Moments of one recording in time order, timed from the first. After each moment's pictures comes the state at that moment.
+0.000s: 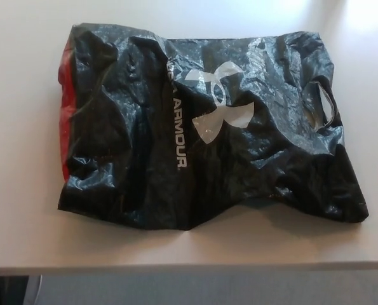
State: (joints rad) left_arm 0.25 0.33 0.41 -0.21 -0.27 -0.30 -0.25; right_arm 0.08 -0.30 -0.27 -0.01 0.05 -0.48 0.25
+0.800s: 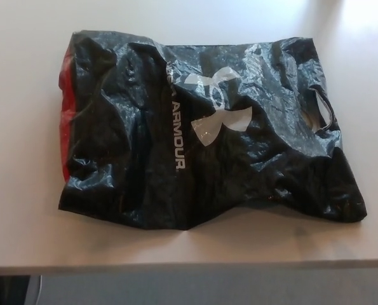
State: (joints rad) left_arm 0.68 0.08 0.39 -0.17 -0.31 -0.63 -0.35; right_arm 0.51 -0.19 -0.23 0.01 -0.04 -0.75 0.22
